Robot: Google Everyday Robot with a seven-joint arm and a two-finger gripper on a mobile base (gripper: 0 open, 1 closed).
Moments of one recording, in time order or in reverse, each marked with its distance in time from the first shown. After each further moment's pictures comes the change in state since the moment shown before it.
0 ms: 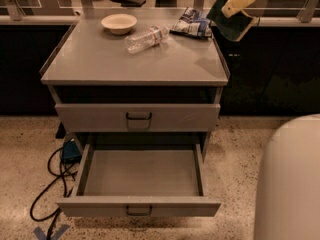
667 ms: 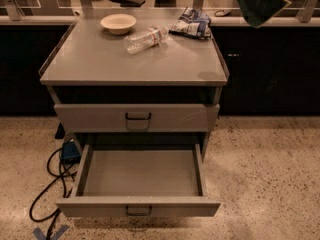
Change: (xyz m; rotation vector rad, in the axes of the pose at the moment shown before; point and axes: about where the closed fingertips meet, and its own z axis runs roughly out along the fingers) arm -0.002 0.051 -0.130 0.042 -0.280 -0.019
